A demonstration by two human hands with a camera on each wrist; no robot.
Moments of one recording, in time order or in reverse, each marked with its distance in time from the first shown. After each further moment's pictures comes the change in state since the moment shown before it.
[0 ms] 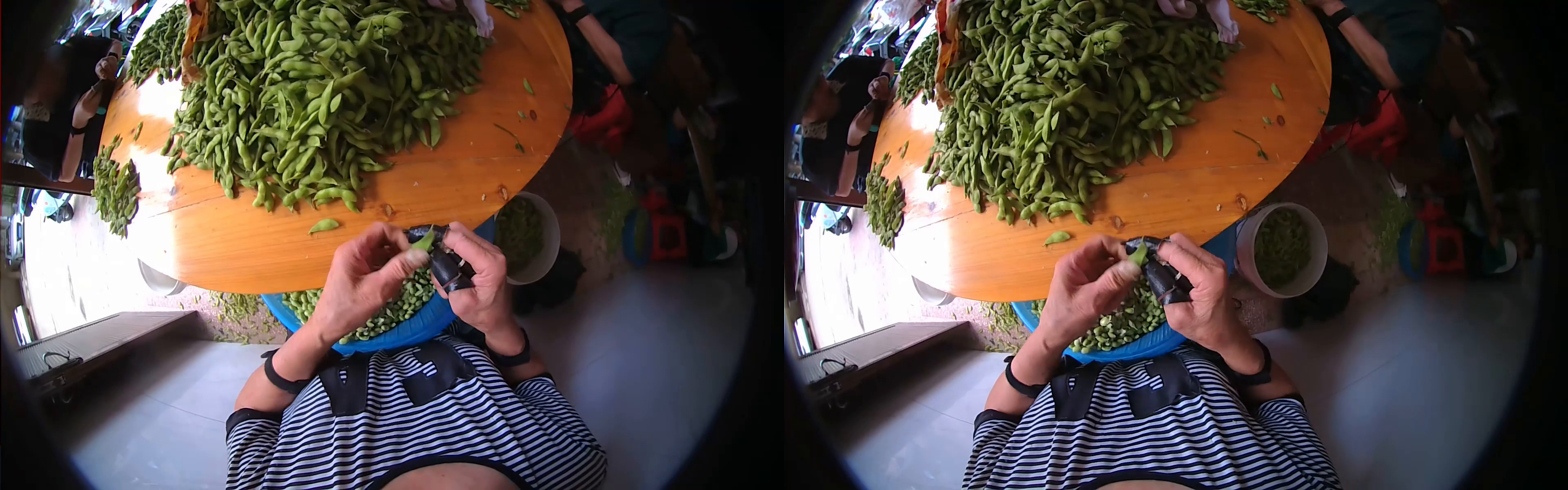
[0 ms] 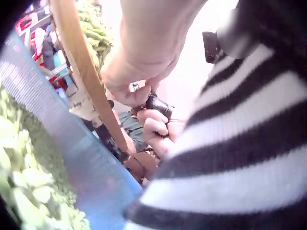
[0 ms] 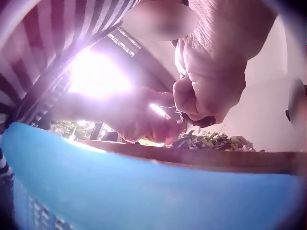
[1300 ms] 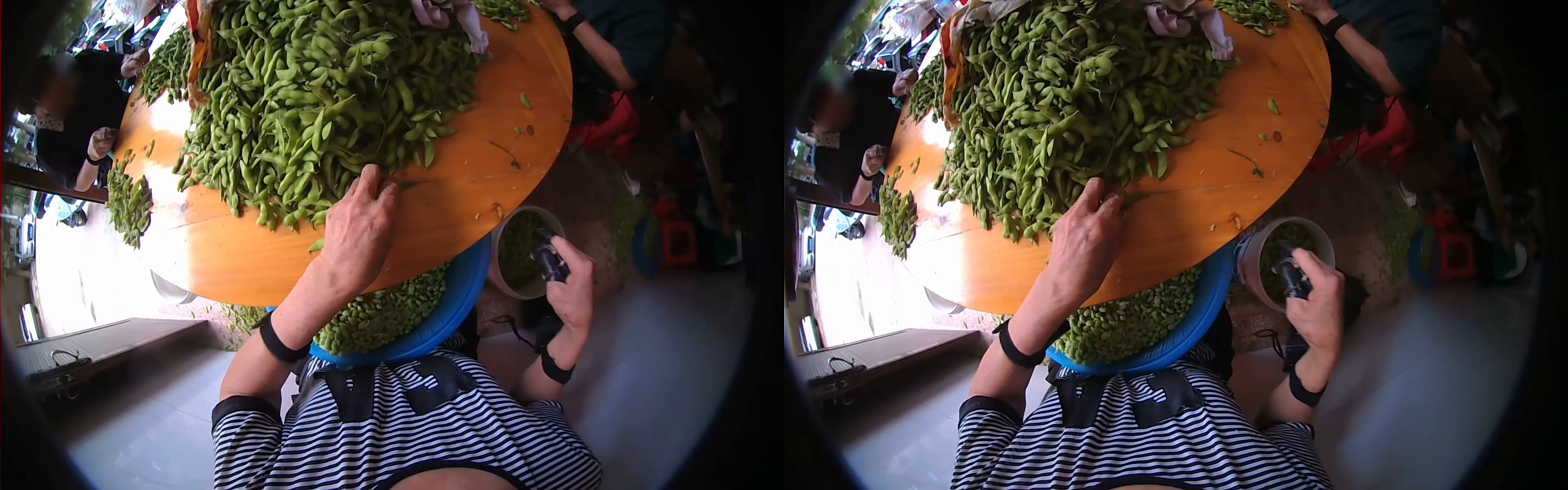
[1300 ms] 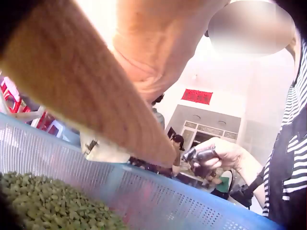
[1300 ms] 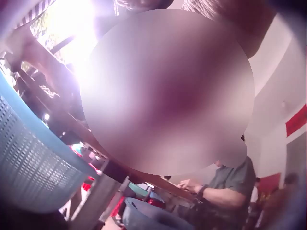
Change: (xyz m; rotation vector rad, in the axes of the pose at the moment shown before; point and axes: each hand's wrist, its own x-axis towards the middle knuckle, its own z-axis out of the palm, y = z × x) left_hand 0.069 0.021 -0.007 1.594 0.173 0.765; right_hand -0.033 0.018 -0.117 -0.524 0.236 0.200
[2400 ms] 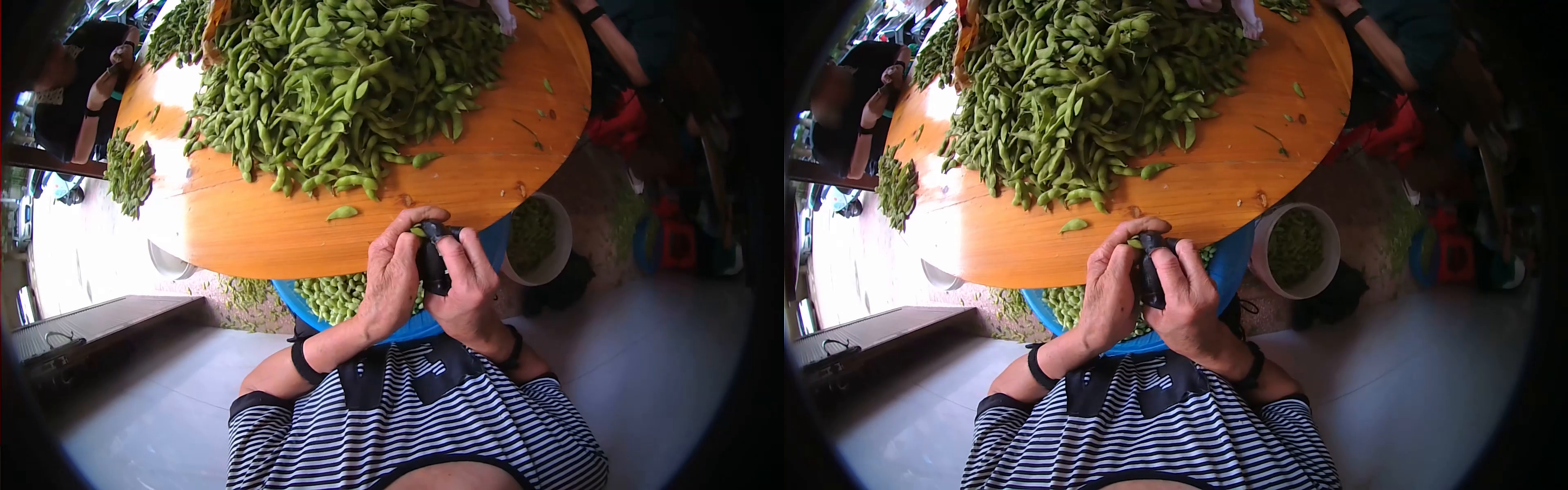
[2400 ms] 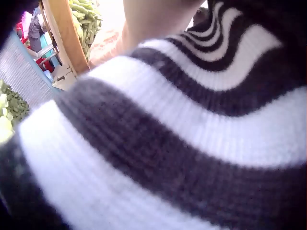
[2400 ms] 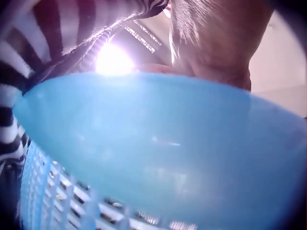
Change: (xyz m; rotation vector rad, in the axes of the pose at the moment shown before) left_hand -0.065 0.049 -0.006 -1.446 -0.013 -0.749; right_hand -0.025 -0.098 0.129 0.084 0.100 -0.428
